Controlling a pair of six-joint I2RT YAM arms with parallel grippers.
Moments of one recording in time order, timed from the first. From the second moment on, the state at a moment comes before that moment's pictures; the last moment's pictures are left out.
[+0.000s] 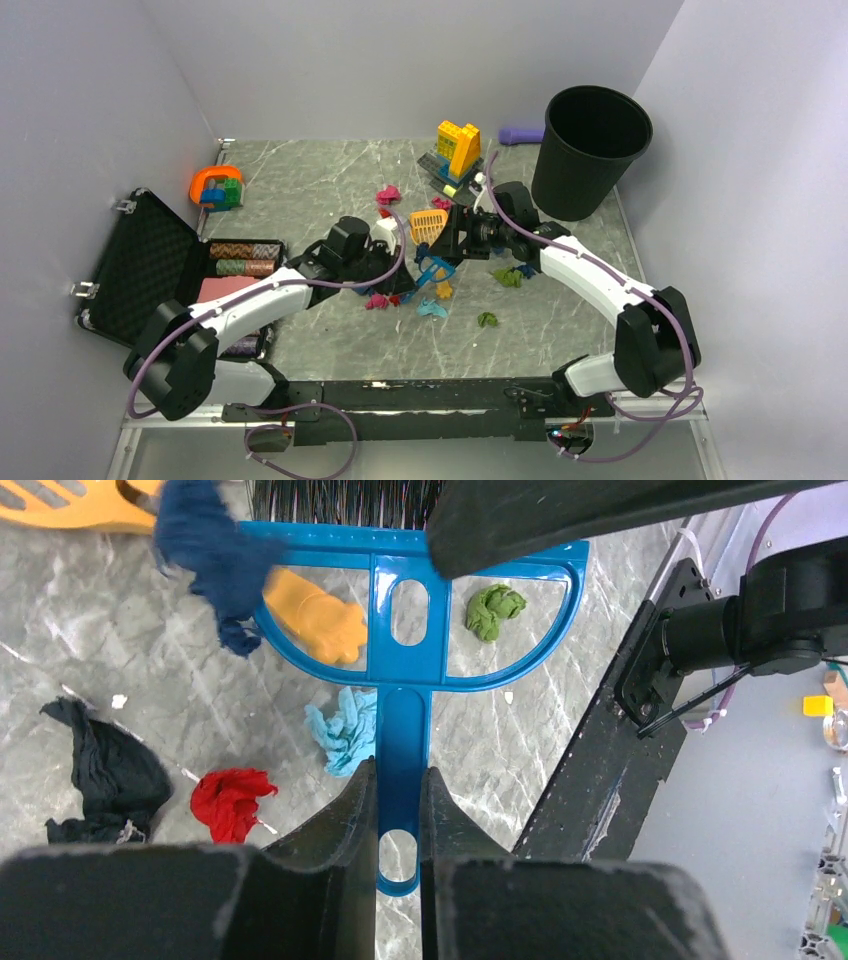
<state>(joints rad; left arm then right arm) -0.66 1.30 0.75 -0.04 0.50 -0.32 0.46 1.39 0.94 -0.23 -0.52 0.58</state>
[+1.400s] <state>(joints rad) -0.58 1.08 0.73 0.00 0.44 -0.35 0.41 1.22 0.79 -0.17 -0.63 0.61</state>
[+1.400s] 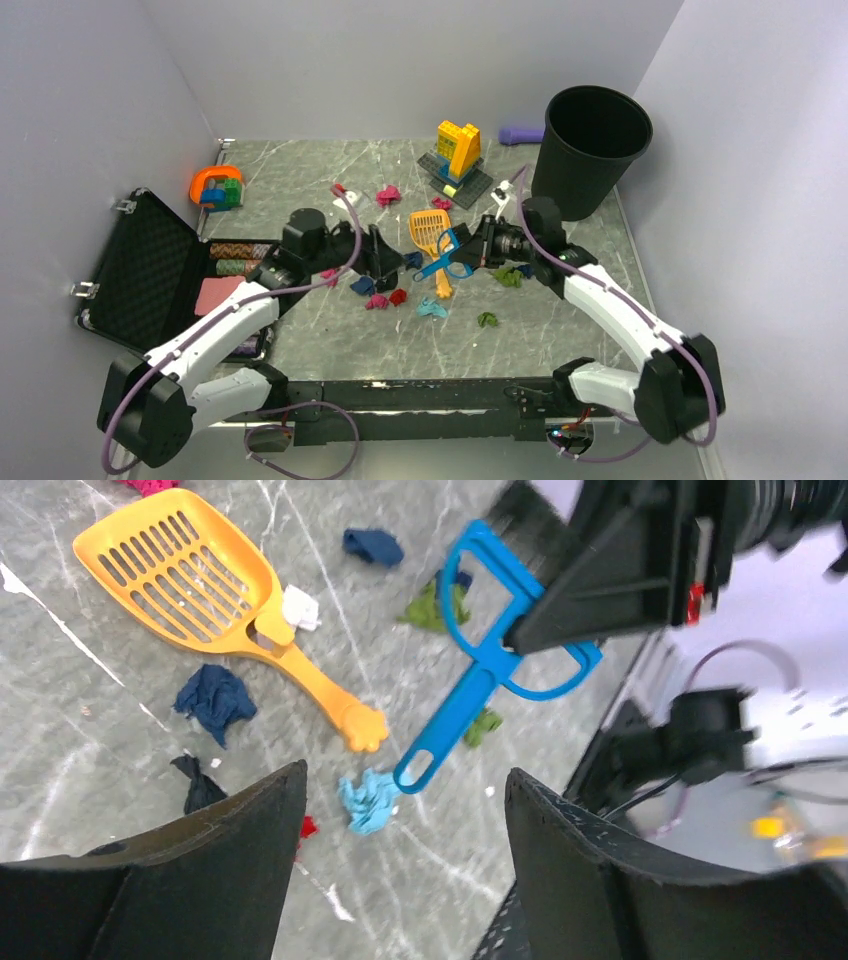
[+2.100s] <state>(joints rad) -0.44 1.15 0.55 0.79 0.72 -1.11 0.39 1.01 0.49 0.68 -0.58 0.99</state>
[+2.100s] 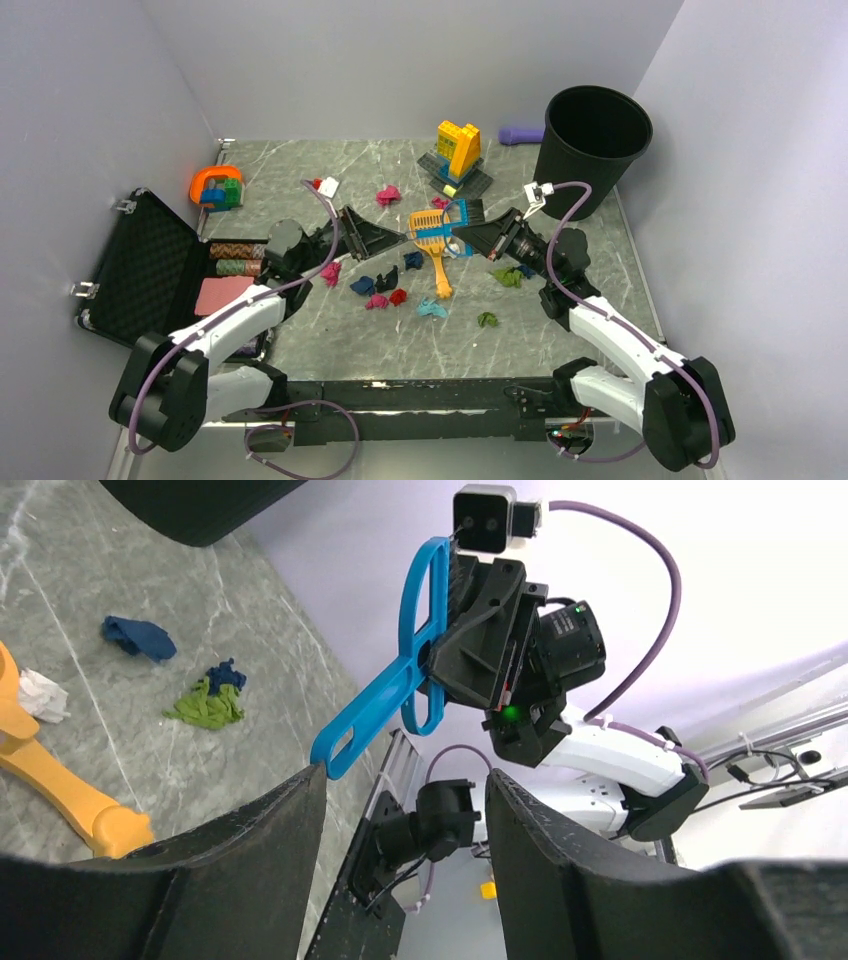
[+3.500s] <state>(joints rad) -0.53 1.27 0.59 0.91 0.70 -1.19 0.43 1.06 0.46 0.84 -0.60 1.06</state>
